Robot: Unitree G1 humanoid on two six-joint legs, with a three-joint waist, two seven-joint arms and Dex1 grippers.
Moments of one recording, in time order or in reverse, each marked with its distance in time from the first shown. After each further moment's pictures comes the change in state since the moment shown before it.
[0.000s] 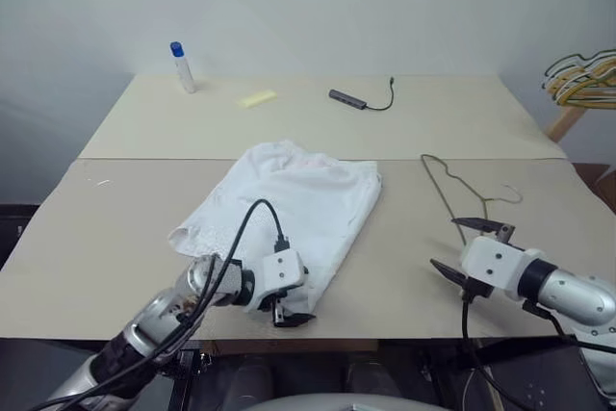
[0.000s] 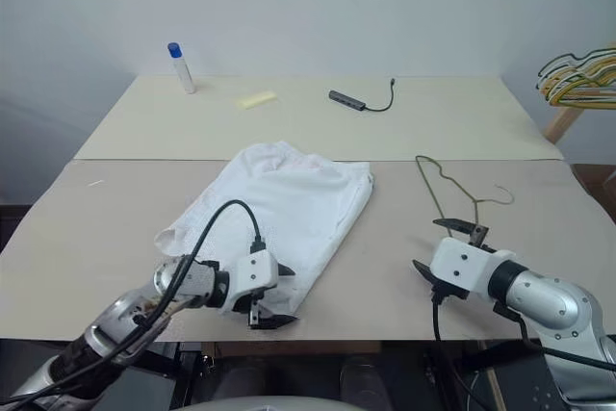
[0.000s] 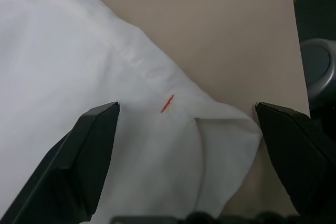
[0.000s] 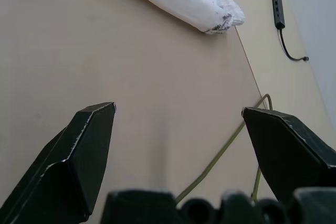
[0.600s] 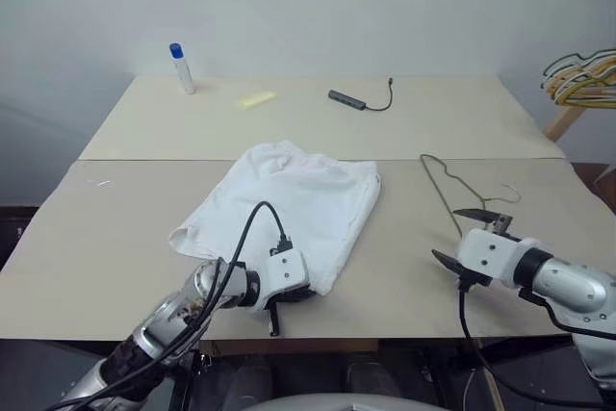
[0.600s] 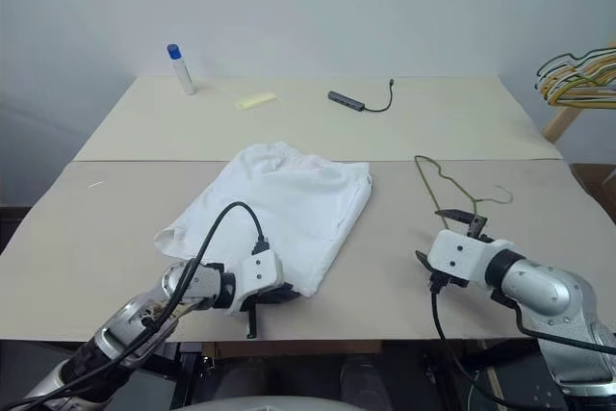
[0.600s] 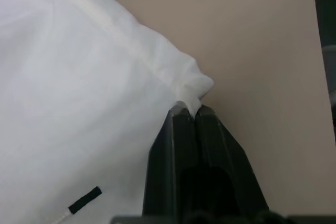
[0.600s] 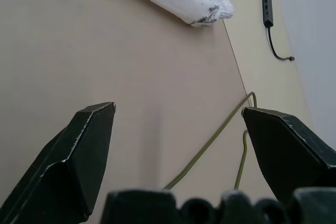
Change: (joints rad) left arm 0.017 -0.045 0.023 0.020 0.011 0.001 0.043; right arm -0.135 -0.002 0.082 0.124 -0.106 -0.069 -0.028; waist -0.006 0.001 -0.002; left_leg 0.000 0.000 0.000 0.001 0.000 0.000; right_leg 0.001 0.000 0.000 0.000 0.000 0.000
